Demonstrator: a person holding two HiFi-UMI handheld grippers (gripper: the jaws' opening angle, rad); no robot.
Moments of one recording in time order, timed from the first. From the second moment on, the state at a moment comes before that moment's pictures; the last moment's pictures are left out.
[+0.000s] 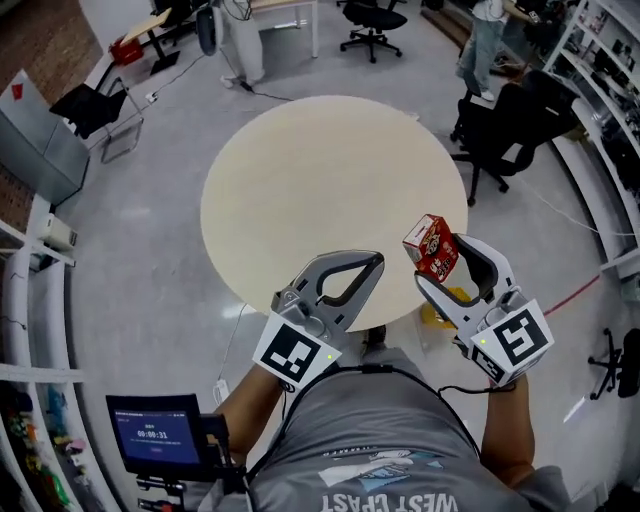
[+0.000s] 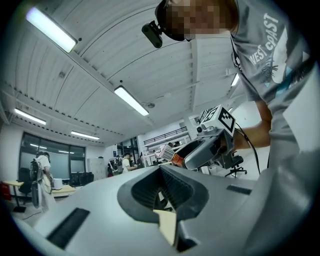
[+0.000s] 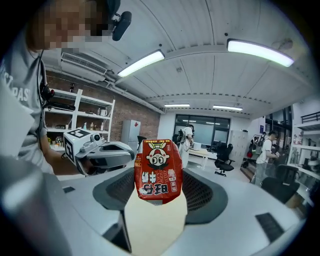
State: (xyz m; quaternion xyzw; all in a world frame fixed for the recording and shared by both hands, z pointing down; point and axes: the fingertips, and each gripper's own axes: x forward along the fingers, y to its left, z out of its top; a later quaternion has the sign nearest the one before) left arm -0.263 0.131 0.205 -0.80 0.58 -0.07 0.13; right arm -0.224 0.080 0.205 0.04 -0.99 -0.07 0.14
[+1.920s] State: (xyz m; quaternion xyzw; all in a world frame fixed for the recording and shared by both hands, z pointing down) left arm 0.155 -0.269 0.704 -0.93 0.33 -0.17 -0.09; right arm 0.211 -0.250 0.735 0.30 -0.88 0.29 0.23
